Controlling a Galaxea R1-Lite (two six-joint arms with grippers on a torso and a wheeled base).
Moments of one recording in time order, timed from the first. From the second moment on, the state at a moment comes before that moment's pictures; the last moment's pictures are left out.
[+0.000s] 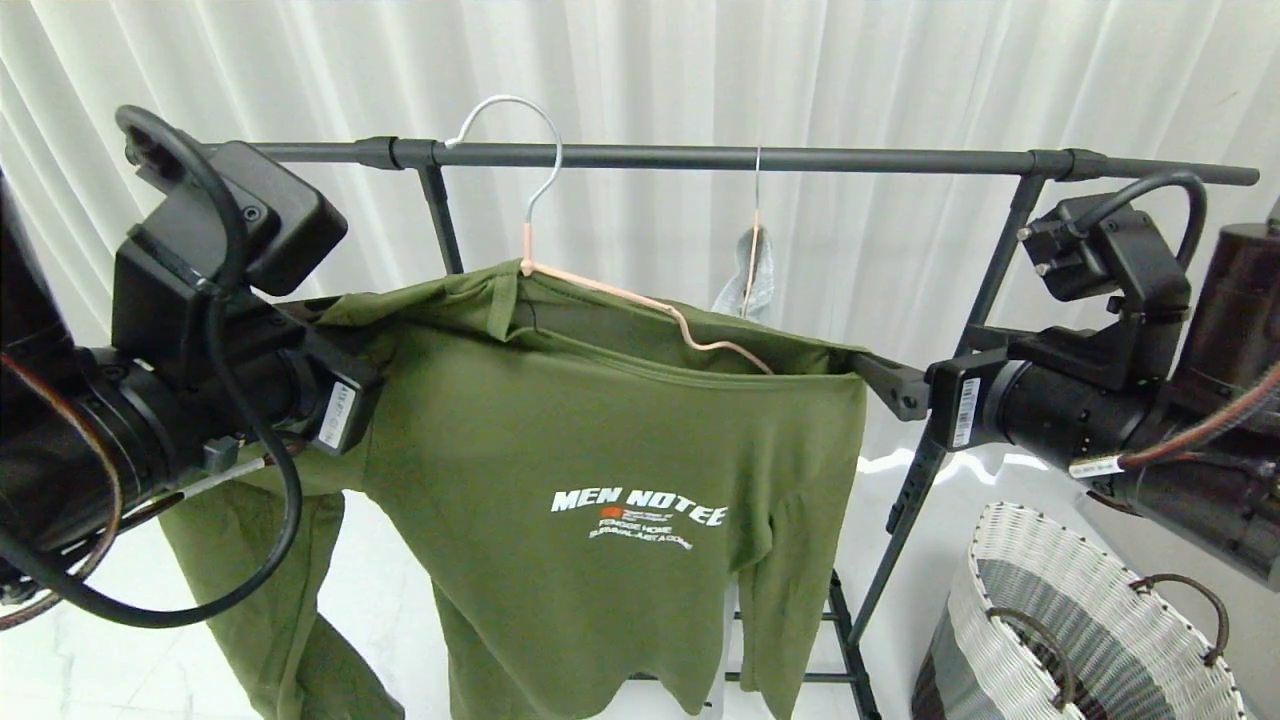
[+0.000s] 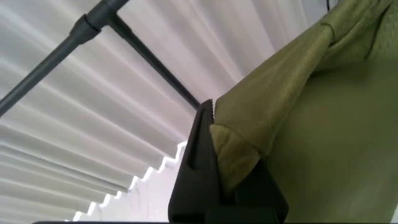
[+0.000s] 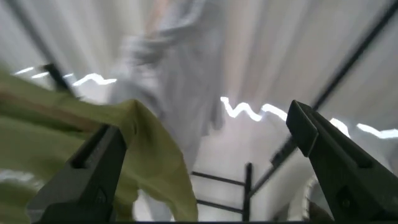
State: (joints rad) left arm -0.47 1.28 -0.80 -0.37 0.27 0.58; right arm 0.79 1.45 -0.83 -0.51 -0.40 0.04
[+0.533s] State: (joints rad) left arm -0.57 1.28 -0.80 -0.38 0.27 0.46; right arm 0.89 1.41 -0.92 -0.43 -0.22 -0.17
